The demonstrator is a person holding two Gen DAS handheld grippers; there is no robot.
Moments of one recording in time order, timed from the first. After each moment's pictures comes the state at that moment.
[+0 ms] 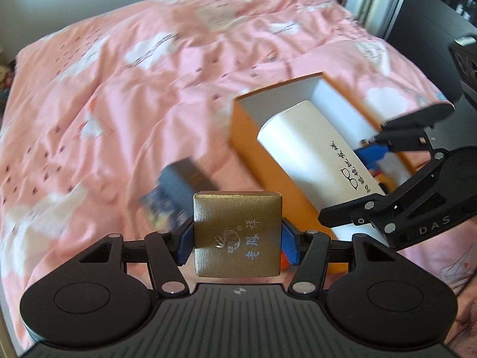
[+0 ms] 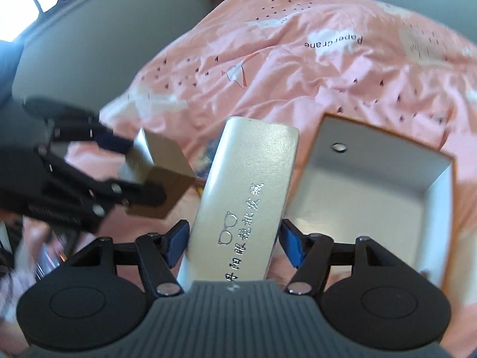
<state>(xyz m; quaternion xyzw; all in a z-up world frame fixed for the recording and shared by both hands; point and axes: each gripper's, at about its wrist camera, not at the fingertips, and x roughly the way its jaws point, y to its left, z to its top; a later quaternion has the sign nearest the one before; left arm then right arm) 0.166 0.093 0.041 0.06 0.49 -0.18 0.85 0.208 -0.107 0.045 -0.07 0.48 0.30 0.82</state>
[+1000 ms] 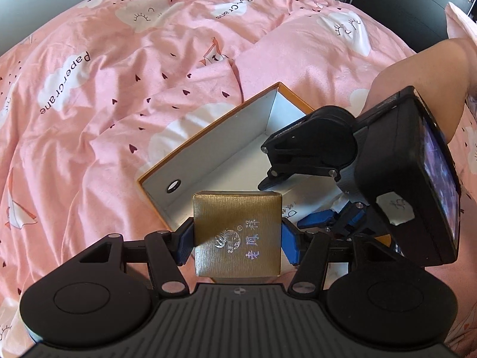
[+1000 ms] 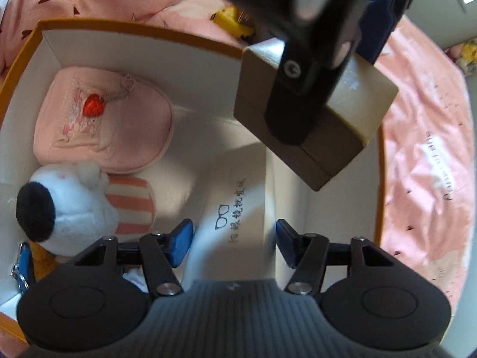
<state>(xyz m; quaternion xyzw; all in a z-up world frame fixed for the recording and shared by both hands) 0.288 -0.026 -0.001 0.12 0.52 -0.25 0.81 0.293 -0.161 -0.061 -0.60 0.31 0.51 0.54</state>
